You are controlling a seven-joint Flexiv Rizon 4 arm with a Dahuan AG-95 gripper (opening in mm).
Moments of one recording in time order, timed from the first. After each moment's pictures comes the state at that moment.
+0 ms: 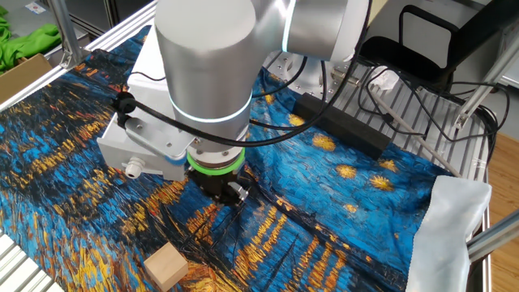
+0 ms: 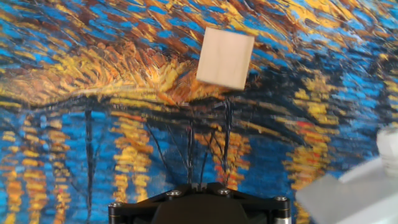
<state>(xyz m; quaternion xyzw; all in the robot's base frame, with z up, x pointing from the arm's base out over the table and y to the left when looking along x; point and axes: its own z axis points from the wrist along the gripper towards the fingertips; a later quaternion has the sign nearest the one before) 0.613 0.049 0.123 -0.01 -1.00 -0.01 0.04</state>
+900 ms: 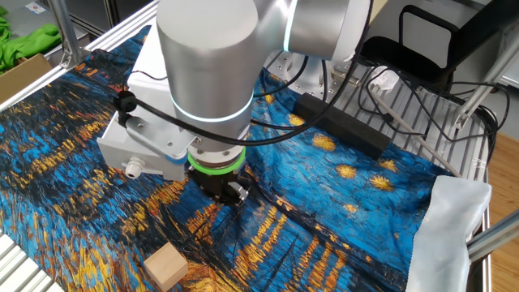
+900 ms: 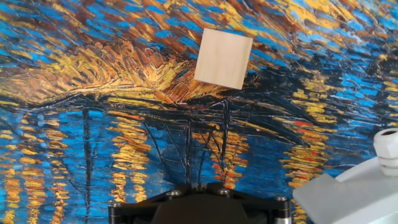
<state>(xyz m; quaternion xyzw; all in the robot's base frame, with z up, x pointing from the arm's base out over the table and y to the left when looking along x) 0.612 0.048 0.124 -0.01 -1.00 -0.01 0.05</state>
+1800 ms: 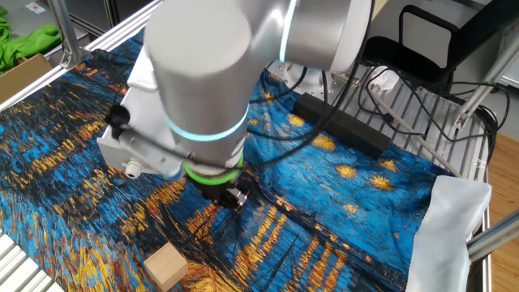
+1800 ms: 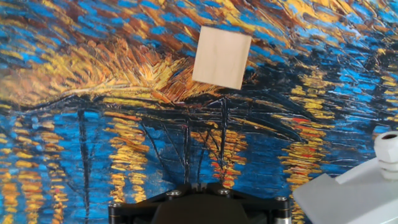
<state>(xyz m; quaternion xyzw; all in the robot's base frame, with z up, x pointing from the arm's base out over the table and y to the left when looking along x) 0.616 0.049 0.123 -0.02 -1.00 0.00 0.07</state>
